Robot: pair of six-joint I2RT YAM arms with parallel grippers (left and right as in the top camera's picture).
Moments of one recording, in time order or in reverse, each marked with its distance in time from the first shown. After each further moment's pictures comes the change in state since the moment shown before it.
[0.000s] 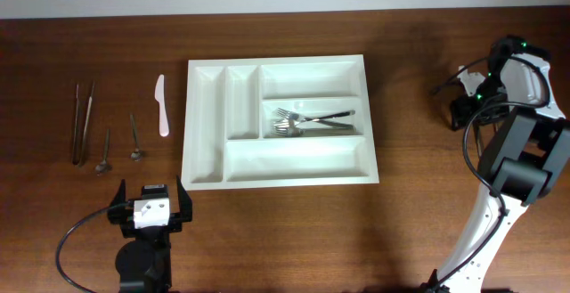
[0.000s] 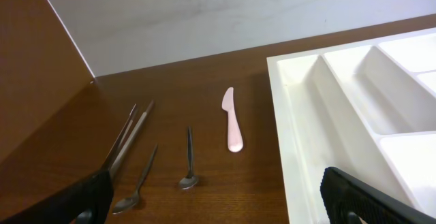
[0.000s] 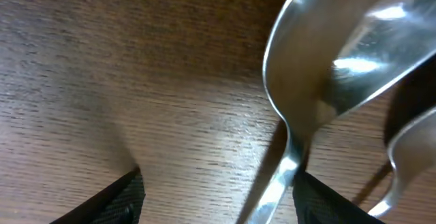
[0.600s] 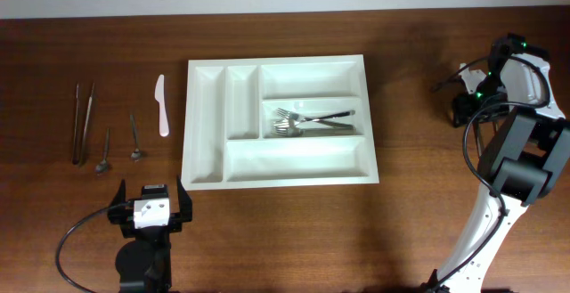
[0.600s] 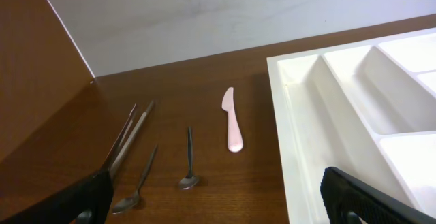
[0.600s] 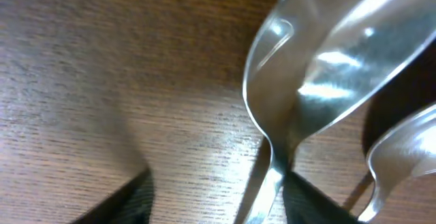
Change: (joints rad) left arm 0.000 0.000 0.000 0.000 0.000 0.000; right arm 0.000 0.000 0.000 0.039 -0.004 0.021
